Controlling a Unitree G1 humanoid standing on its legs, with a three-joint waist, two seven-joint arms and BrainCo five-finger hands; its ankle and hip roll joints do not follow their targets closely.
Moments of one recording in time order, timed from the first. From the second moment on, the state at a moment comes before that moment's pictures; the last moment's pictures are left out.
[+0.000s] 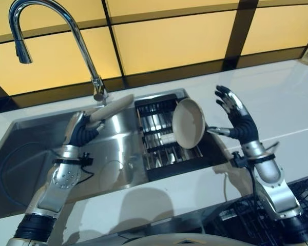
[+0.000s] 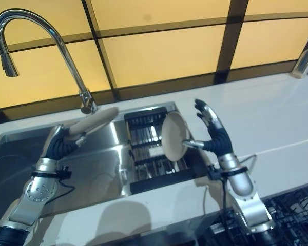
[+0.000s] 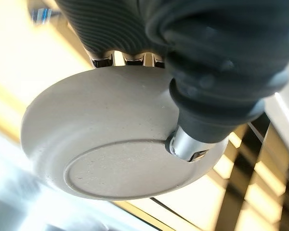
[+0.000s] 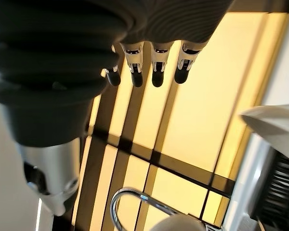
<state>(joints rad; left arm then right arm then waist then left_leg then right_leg) 0.00 0.63 -0.06 -0.02 0.12 -0.34 0.18 -0.07 -0.57 0.14 -0.27 0.21 -0.30 -0.04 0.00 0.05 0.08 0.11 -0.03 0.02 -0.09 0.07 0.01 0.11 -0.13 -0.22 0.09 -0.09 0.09</state>
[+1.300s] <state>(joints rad) -0.13 0.61 -0.23 -0.10 -0.31 -0.30 -0.33 -0.30 -0.66 0.40 -0.28 0.13 -0.11 0.18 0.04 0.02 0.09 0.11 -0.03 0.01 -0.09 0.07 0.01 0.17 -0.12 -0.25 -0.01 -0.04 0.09</state>
